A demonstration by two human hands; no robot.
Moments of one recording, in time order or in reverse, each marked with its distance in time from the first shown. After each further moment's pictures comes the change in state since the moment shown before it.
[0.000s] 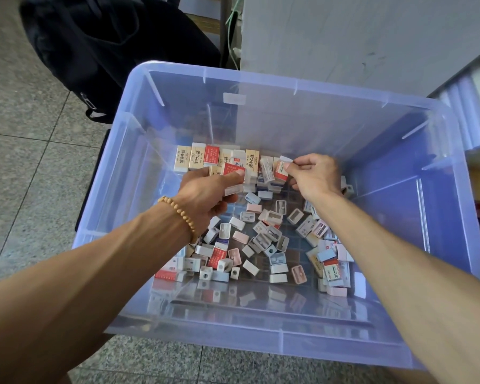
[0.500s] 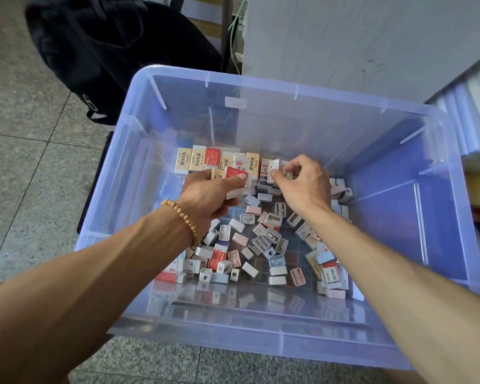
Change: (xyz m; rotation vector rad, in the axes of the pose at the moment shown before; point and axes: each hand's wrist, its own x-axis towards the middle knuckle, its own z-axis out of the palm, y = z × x) left_hand -0.006 0.001 0.000 0.020 -0.018 0.021; right_hand -0.020 -0.001 0.007 -0.333 0.040 -0.210
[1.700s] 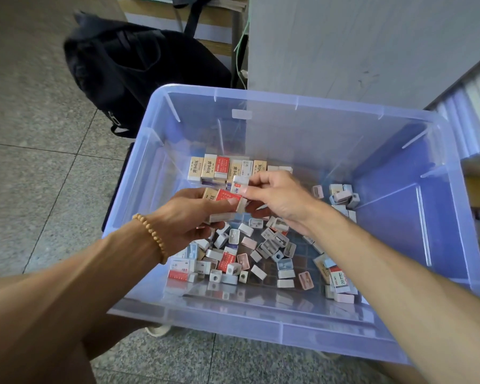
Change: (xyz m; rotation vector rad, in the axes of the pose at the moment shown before) left_hand -0.027 -0.002 -0.040 0.122 -0.151 -0.064; right_hand -0.035 -0.050 -0.018 0.537 -0.673 0.045
